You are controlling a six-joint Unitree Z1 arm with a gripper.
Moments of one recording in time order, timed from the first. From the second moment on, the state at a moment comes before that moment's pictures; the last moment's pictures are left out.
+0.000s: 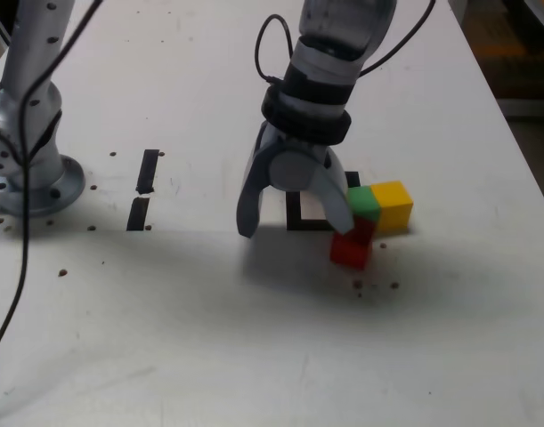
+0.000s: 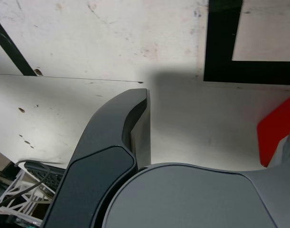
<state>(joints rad) -0.18 2.05 -1.44 1.23 -0.27 0.03</state>
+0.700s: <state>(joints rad) -0.18 2.04 -1.51 1.27 -0.26 0.02</state>
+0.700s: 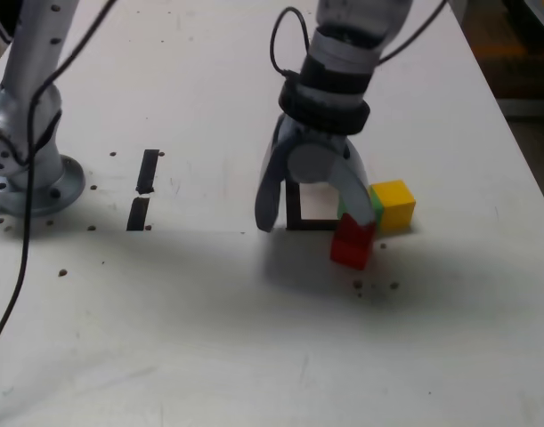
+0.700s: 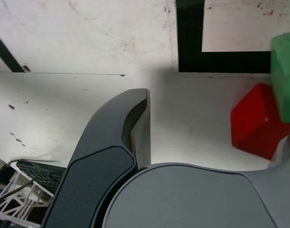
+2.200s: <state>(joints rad) -0.09 2.09 -1.42 1.28 -0.36 0.03</state>
